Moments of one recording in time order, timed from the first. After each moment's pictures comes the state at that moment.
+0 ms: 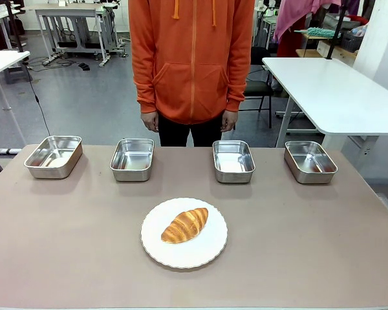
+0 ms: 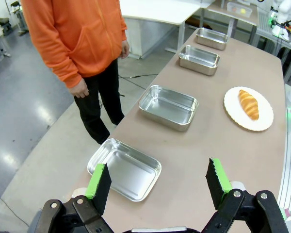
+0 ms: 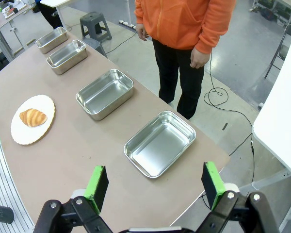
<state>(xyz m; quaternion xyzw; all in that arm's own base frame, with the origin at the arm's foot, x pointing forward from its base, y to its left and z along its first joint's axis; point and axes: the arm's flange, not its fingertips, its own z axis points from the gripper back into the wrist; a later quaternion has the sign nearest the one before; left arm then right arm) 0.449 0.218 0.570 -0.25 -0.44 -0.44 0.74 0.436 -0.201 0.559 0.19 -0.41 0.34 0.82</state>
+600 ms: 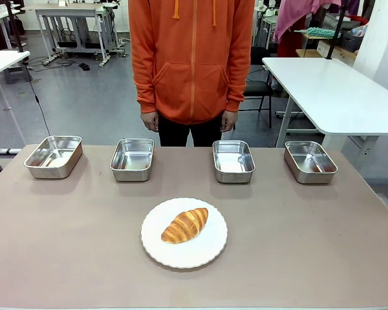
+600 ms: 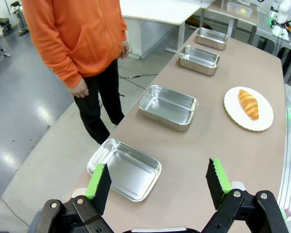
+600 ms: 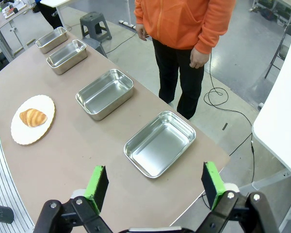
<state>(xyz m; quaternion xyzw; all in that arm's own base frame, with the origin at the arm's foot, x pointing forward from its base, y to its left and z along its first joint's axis) 0.449 0.218 0.570 -0.25 -0.44 -0.44 0.74 0.436 -0.201 0.559 0.19 -0.41 0.34 0.82</state>
